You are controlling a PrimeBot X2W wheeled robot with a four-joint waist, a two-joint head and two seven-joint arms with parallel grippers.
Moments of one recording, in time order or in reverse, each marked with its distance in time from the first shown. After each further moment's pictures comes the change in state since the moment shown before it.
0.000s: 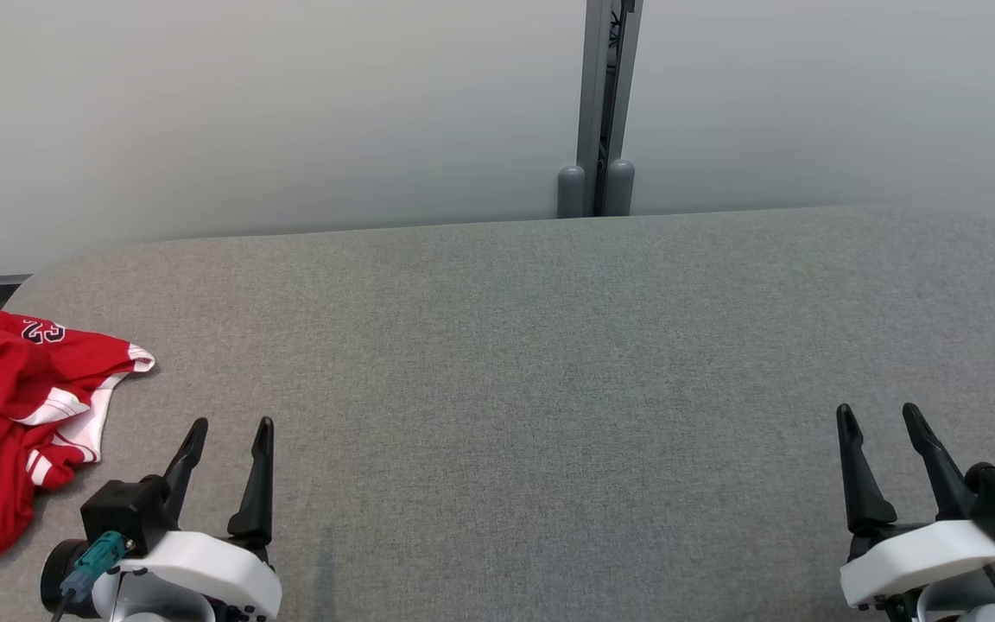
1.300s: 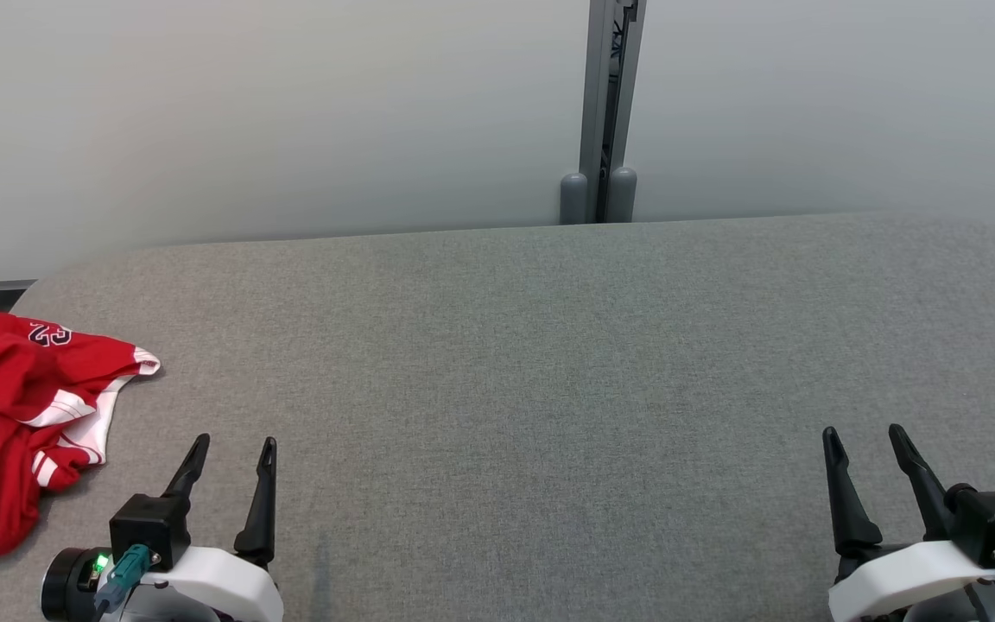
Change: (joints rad) left arm -0.013 -0.002 -0.008 0.101 0.138 0.021 -0.063; right arm 0.016 0.016 0.007 0.046 -0.065 0.002 -0.041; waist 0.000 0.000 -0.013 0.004
